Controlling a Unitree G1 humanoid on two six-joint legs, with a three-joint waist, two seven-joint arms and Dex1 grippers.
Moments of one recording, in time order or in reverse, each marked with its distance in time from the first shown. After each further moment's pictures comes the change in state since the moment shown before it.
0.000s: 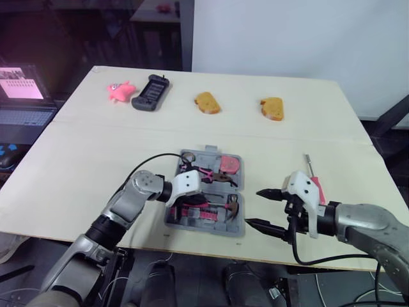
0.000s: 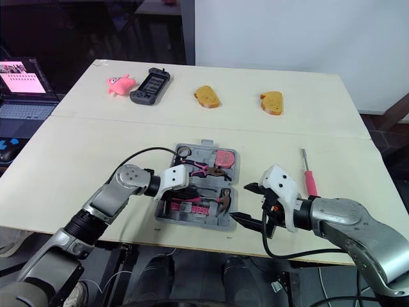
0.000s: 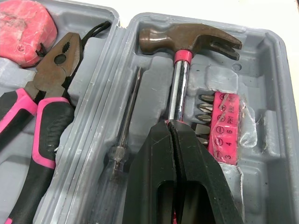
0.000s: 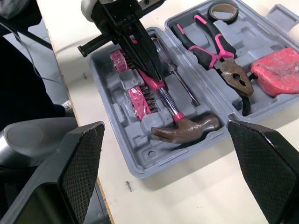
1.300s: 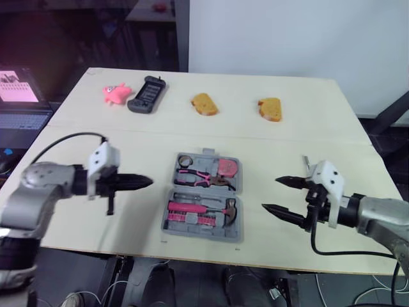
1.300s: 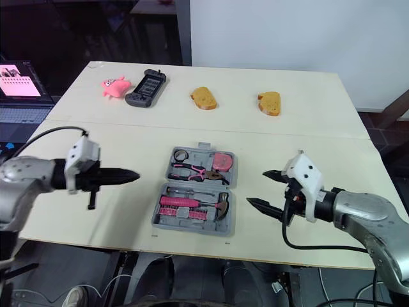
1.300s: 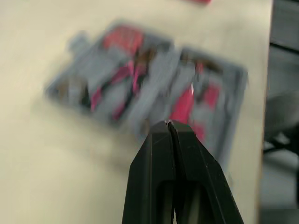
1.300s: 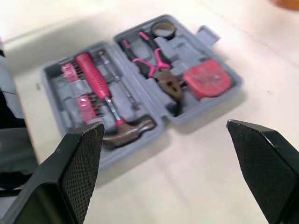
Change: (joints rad) left arm 0.389 0.462 0.660 -0.257 -0.443 0.101 -0.227; right arm 0.109 -0.018 -0.209 0.138 -0.079 -0.190 0.128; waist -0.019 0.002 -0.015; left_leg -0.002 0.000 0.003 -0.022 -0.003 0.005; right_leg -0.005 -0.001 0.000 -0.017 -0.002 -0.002
